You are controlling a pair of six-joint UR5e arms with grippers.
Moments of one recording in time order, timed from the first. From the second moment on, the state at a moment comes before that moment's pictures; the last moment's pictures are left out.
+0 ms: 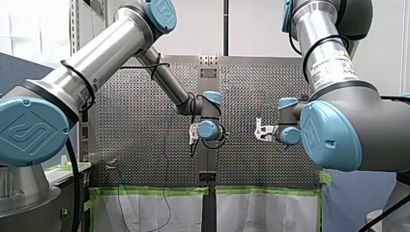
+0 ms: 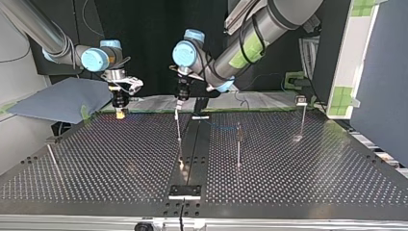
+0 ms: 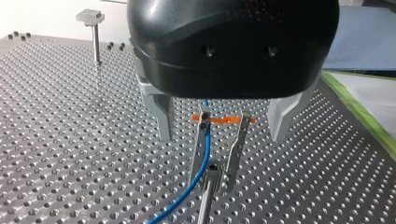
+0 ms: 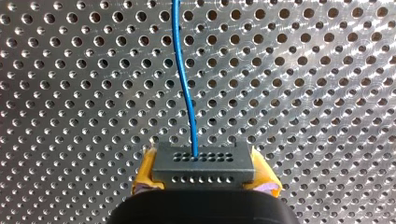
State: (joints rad) left arm -0.70 -2.30 -1.53 -2.58 -1.97 -1.59; right arm 1.81 -0.92 1.77 -0.83 1.41 1.59
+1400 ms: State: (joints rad) left arm -0.79 -2.17 -1.66 -2.47 -2.07 -1.64; right arm 1.80 -0.92 1.76 -0.82 1.41 1.60
